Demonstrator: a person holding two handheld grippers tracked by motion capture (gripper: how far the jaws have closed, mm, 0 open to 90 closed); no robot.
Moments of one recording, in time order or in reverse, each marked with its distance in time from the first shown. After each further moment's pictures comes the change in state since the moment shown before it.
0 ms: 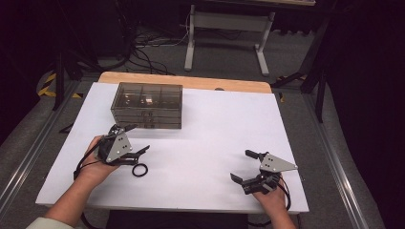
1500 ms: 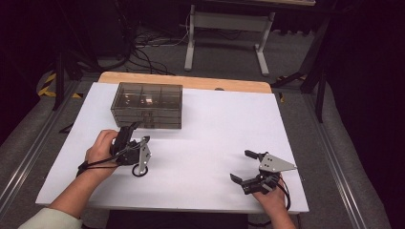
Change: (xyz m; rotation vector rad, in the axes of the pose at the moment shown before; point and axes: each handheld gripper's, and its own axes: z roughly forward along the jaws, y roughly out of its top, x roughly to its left) left arm -0.031 0.012 0.029 0.222 0.375 0.419; right arm 0.000 0.000 0.001 0.006 0.003 -0.002
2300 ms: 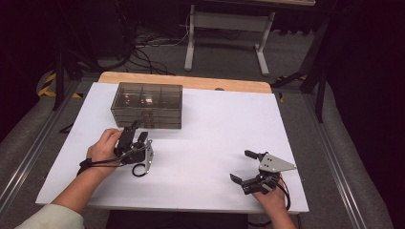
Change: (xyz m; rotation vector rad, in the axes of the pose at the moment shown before) left arm -0.014 -0.003 0.019 0.082 0.108 0.119; right arm 0.000 0.000 0.000 0.003 0.000 -0.002
